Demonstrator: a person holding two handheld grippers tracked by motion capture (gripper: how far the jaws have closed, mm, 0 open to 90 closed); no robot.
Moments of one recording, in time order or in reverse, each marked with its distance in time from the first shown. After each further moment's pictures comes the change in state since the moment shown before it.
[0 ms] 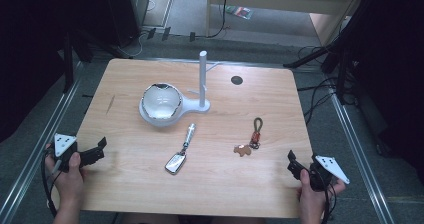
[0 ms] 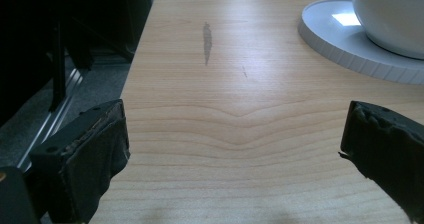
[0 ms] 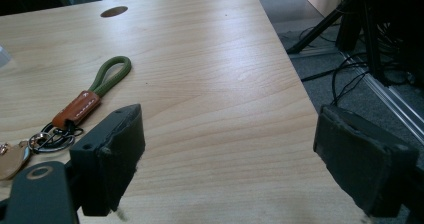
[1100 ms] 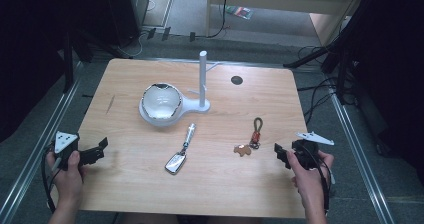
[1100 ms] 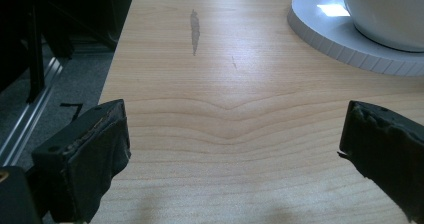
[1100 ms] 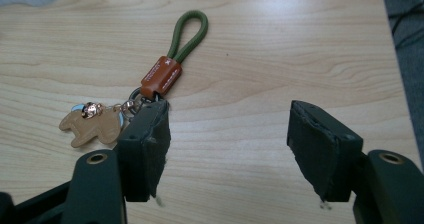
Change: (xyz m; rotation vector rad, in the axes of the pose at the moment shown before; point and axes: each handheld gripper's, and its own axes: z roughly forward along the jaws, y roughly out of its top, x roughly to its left) left arm 0.004 0.002 0.005 0.045 -0.060 -0.016; right arm 0.050 0.063 0.014 0.371 0.127 -0.136
